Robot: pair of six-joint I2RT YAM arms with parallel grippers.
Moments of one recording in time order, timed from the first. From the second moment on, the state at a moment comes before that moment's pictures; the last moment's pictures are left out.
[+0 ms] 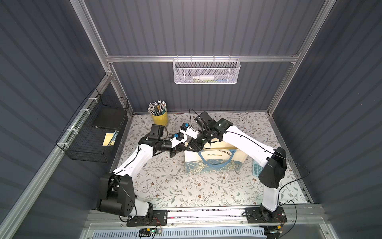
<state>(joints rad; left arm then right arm) -0.20 1.44 1.04 -0.50 1.05 0.93 0.85 1.94 1.90 -0.96 -0.37 -0.19</state>
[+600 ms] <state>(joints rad) -0.20 1.36 1.01 -0.26 1.04 0.62 0.86 1.90 1.88 -1.01 -0.21 -0.13</state>
